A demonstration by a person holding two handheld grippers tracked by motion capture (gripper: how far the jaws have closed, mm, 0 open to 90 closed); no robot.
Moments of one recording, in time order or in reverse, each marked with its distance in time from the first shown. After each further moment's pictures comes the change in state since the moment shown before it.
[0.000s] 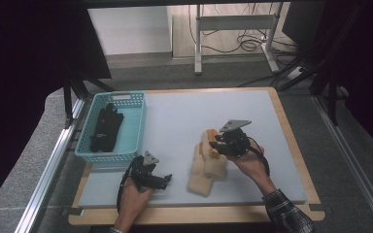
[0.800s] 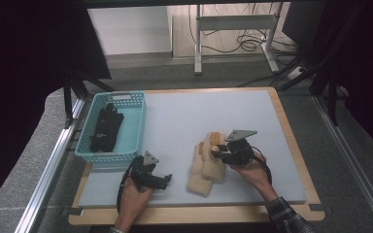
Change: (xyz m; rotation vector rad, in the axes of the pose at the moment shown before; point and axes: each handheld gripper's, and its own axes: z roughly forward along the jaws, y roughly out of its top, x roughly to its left) left arm 0.001 0.000 0.000 0.005 0.001 0.007; right arm 0.007 -0.030 0.000 -0.035 0.081 0.041
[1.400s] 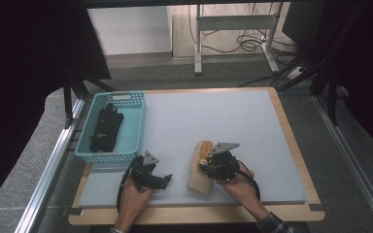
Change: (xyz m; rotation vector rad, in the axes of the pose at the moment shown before) left arm -0.001 0.000 0.000 -0.008 0.001 -0.010; right arm 0.064 -0.001 0.015 0.099 -0.054 0.038
